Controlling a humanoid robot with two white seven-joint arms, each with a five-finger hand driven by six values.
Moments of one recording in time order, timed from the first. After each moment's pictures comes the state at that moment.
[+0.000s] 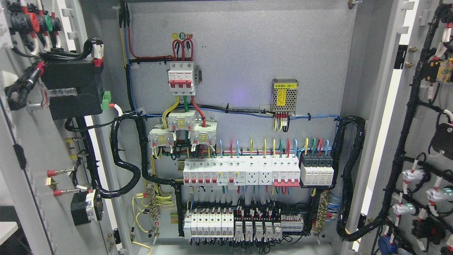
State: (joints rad) left arm 0.36 0.14 -0.10 -1.96 0.05 -0.77 -0.20; right arm 0.32 -0.54 0.02 -1.99 -0.58 -0.79 0.22
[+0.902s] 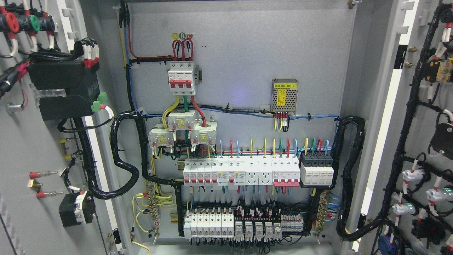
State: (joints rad) left arm 0.38 0.23 -0.01 -1.98 0.26 -0.77 -0.19; right arm 0.34 -0.60 0.00 -1.97 -0.69 -0.78 0.22
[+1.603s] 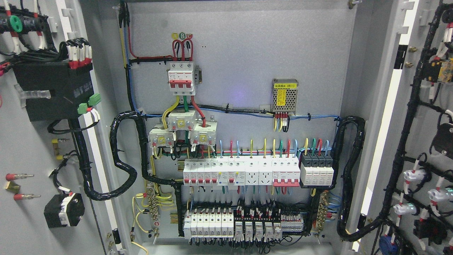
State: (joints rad) left arm 0.46 0.29 0.10 -1.98 0.39 -0.77 -0.20; right arm 0.39 -0.61 -0.06 -1.96 -0.72 -0.78 0.21
